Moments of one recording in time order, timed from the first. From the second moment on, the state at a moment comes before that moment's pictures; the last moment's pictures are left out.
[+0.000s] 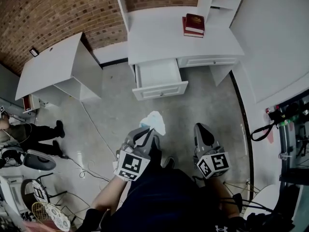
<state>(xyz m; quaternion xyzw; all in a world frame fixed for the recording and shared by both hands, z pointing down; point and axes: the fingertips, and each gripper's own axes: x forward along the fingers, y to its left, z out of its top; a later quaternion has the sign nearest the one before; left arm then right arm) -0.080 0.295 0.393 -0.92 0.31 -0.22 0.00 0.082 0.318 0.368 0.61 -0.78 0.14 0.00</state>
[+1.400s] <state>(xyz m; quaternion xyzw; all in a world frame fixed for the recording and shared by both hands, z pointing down) -0.076 0.069 0.444 -0.93 0.28 -0.25 -0.01 0.079 0.086 0.390 0.62 -0.76 0.16 0.04</state>
